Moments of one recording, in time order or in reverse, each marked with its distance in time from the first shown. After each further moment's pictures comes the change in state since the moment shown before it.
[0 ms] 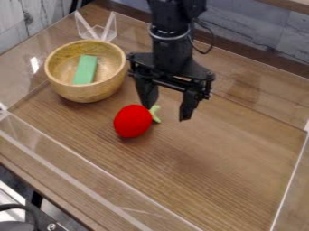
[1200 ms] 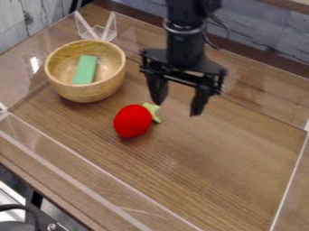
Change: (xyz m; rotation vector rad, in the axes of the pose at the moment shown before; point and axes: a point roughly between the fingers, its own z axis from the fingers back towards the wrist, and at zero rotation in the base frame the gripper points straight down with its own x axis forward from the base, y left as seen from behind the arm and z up) arm 0.011 -0.004 0.003 -0.001 0.031 0.011
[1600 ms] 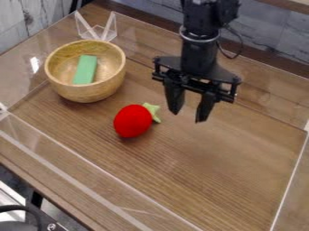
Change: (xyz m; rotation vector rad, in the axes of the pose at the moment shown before) arm 0.002 -0.019 -0.017 0.022 0.045 -0.001
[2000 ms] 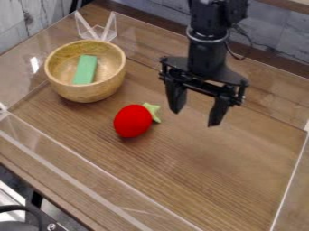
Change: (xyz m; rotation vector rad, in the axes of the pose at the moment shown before) arm 0.001 -0.004 0.003 -0.014 -0.001 -0.041
